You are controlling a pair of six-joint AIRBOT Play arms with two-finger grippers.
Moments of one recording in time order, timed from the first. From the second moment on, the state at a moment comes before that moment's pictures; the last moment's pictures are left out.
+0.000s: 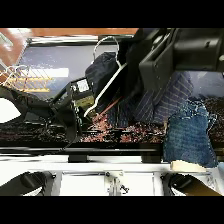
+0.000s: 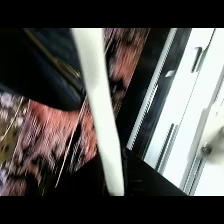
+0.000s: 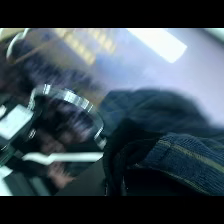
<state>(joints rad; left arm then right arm) -0.67 -1.00 1.33 1.16 -1.32 -1.01 0.54 -1.16 2.04 -1.20 1.45 1.31</state>
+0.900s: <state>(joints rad) -0.59 -1.00 1.37 1.17 -1.37 -0.95 0.33 -1.05 2.04 -1.89 1.62 1.54</state>
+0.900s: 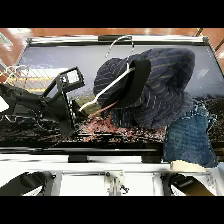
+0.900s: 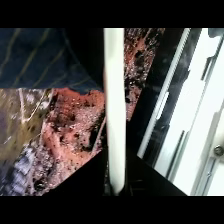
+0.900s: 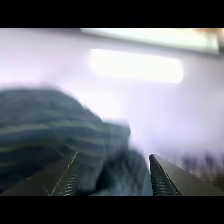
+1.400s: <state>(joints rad) -0.58 -1.01 1.37 1.22 -1.36 -0.94 0.42 -0.98 1.86 -1.52 1.73 1.41</state>
